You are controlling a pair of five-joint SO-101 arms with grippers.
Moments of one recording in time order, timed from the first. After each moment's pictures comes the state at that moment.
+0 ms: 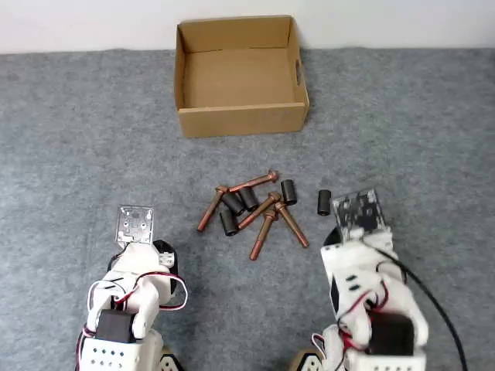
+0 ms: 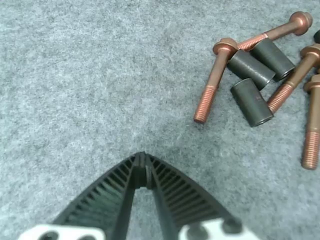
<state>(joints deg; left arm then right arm) 3.1 -97.3 97.1 61.0 11.8 -2.6 -86.2 64.7 70.5 16.2</state>
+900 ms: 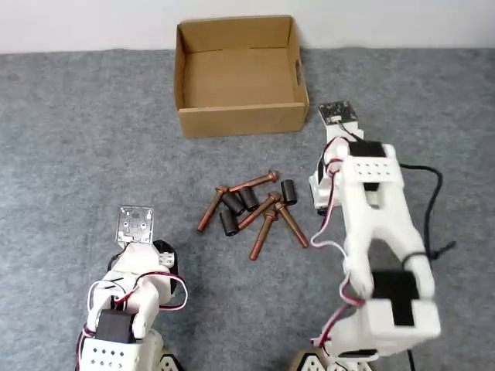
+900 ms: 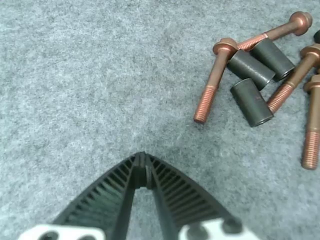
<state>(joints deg) 3.1 -97.3 97.1 61.0 11.8 -3.0 4.9 15.4 68.7 8.3</state>
